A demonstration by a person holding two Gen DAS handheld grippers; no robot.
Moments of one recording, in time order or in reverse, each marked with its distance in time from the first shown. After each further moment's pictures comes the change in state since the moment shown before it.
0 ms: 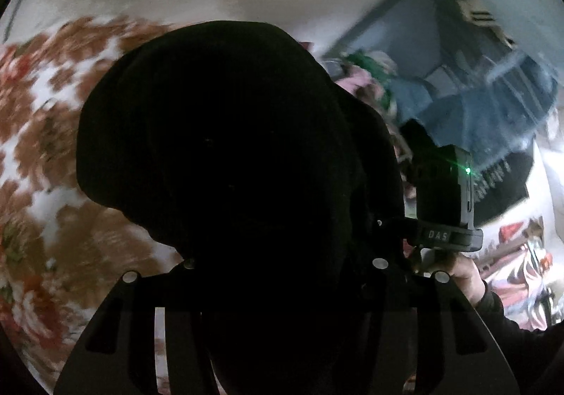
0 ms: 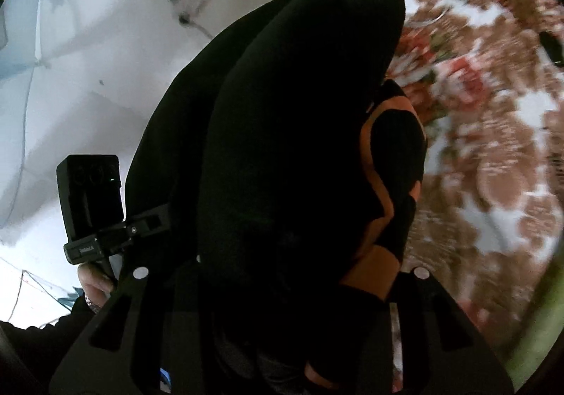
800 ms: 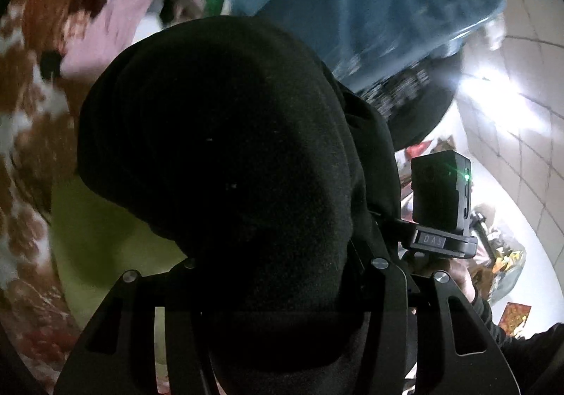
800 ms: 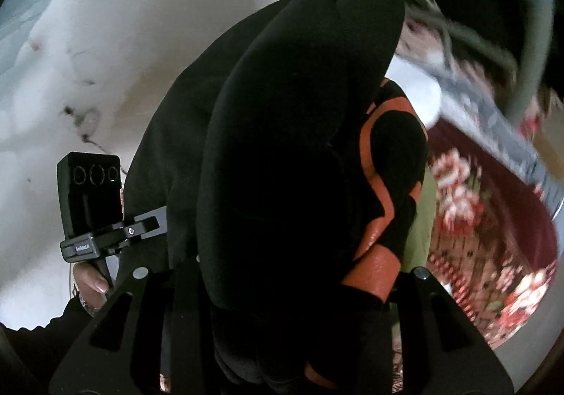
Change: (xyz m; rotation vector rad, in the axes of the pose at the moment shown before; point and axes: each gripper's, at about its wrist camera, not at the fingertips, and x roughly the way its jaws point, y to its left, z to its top) left arm 0.304 -0.302 -0.050 0.168 0.319 -0.460; right arm -0.368 -0.193 -0.119 0.290 -0.262 -0.424
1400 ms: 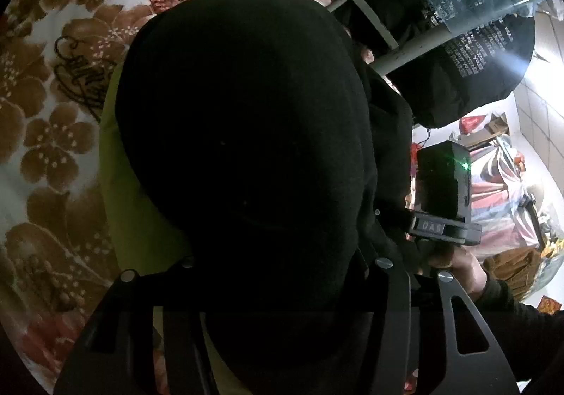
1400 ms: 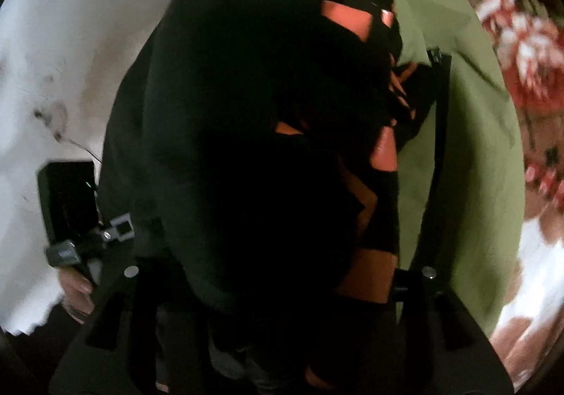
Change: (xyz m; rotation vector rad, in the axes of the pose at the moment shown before) left arm 0.046 0.151 -0.086 -0.023 0.117 0.202; right arm 0.194 -0.105 -0.101 0.084 0.094 0.058
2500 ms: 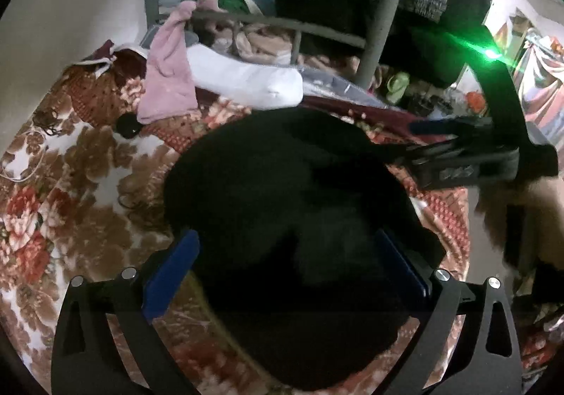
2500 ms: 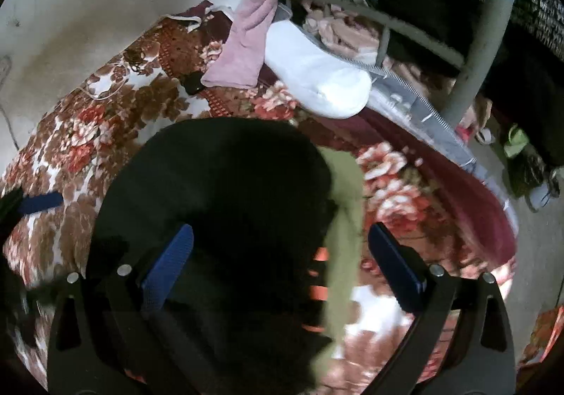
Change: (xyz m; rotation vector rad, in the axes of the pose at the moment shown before) left arm -0.035 -0.132 -0.002 0.462 -0.122 0.426; right arm -0.074 0.075 0.024 -0.160 -0.240 -0.489
